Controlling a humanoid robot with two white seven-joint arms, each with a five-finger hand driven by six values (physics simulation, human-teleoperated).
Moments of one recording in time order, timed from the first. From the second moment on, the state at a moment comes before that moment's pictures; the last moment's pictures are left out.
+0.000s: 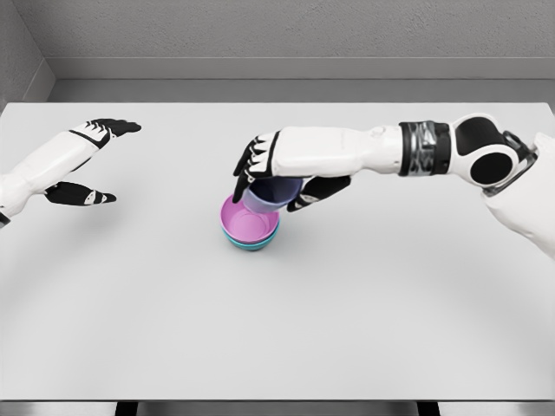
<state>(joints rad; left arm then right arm) -0.25 0.64 -0.07 -1.44 -0.33 -0.61 -0.38 -0.88 -0.58 0.85 -1.56 -0.01 -0.61 0.61</state>
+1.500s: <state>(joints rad) -0.25 0.62 -0.07 -1.44 -0.33 -0.61 -0.39 -0.87 -0.50 0.90 -1.49 0.08 -0.61 0.61</state>
